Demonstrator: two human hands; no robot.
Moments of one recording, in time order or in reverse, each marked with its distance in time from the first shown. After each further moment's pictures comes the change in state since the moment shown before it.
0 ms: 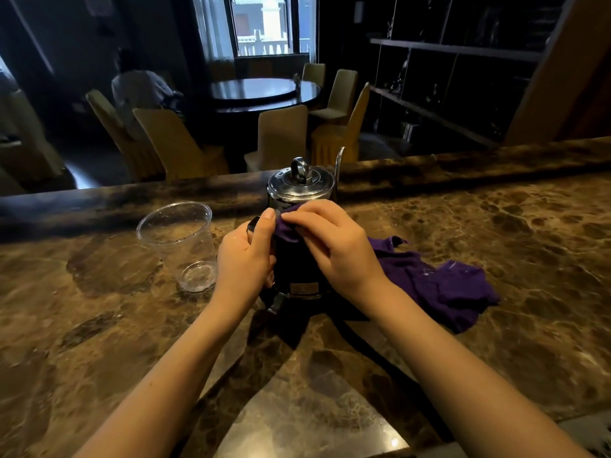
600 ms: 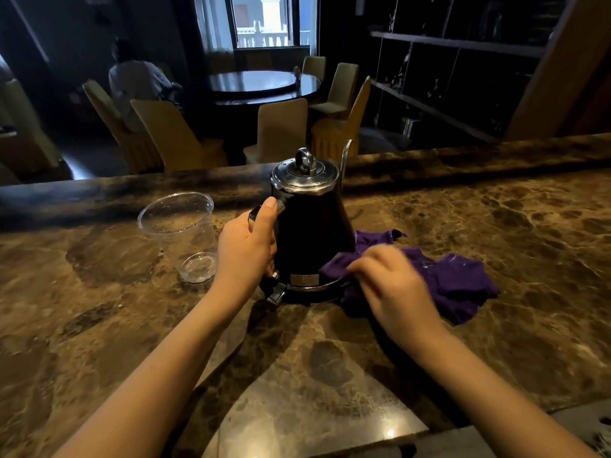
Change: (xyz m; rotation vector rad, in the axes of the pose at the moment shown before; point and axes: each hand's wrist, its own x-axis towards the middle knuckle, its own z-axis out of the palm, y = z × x) left_hand 0.001 0.000 -0.003 -0.021 -0.020 -0.010; right_hand -0.077 0.012 -0.032 -0.304 -0.134 0.209
